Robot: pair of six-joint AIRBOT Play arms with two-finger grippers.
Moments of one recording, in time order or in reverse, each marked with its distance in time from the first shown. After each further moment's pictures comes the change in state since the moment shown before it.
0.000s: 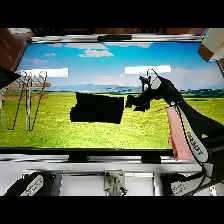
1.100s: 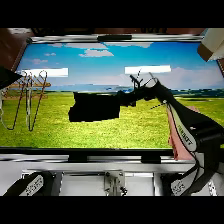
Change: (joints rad) left arm 0.000 -0.020 0.000 0.000 0.000 0.031; right arm -0.005 -0.106 0.106 0.435 -0.010 -0.272
